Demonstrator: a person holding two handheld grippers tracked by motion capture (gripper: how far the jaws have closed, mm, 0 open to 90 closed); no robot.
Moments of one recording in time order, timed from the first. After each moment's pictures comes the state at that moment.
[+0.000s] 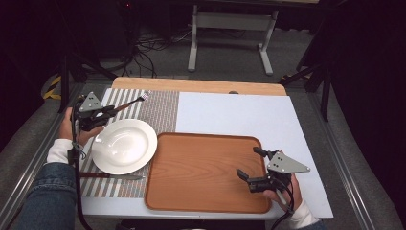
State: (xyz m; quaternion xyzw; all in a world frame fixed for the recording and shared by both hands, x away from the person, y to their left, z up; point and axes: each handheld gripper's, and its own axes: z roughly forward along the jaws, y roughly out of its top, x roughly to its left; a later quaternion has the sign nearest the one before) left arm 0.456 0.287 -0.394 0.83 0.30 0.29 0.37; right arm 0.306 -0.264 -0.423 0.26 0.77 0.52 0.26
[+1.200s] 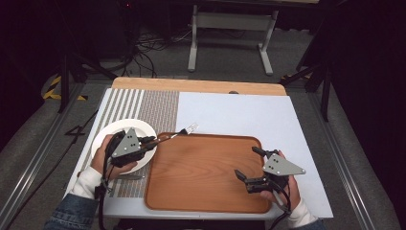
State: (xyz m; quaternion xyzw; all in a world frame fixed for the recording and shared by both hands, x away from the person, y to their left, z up) left arm 0.360 0.178 -0.405 0.86 0.13 0.26 0.43; right arm 0.305 -0.257 -0.425 0.24 0.78 0.50 0.29
